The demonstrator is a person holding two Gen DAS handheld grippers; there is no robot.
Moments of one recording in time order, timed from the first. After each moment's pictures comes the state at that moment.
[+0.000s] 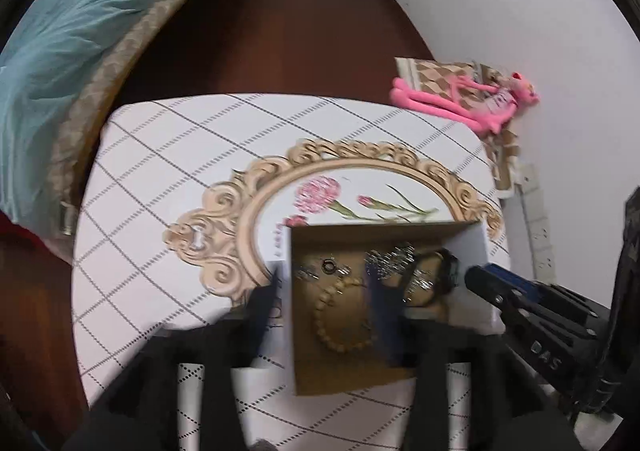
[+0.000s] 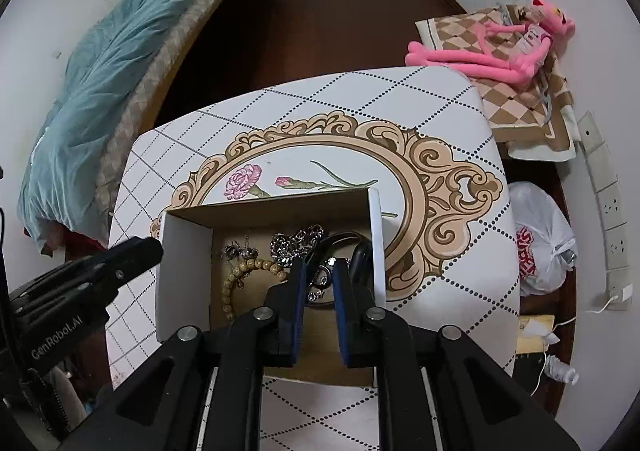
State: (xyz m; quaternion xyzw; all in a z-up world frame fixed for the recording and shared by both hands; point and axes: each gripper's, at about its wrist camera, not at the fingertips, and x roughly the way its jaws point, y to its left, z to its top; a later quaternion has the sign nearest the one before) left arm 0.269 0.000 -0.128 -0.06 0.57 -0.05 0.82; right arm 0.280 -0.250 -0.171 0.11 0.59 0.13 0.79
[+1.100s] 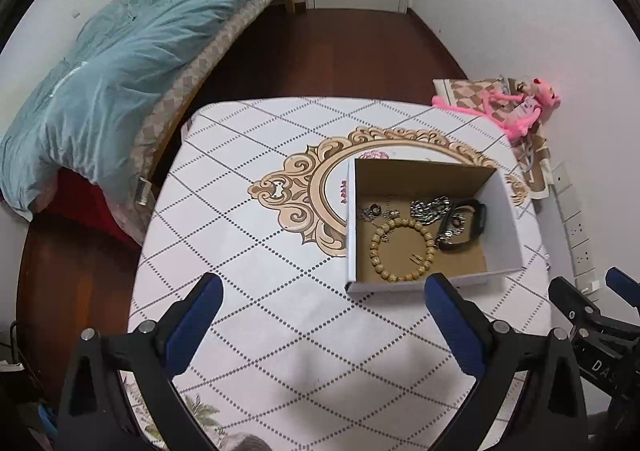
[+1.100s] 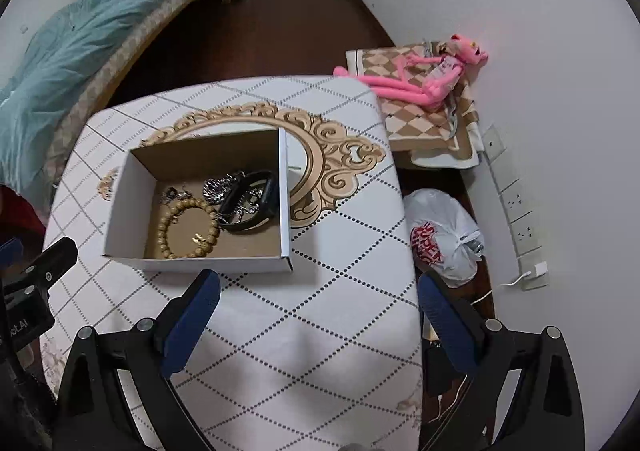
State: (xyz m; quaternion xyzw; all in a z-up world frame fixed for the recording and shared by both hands) left arm 0.159 0.009 -0.096 -0.01 0.51 0.03 0.86; right arm 0.163 -0.274 -0.119 0.00 0.53 0.00 0.85
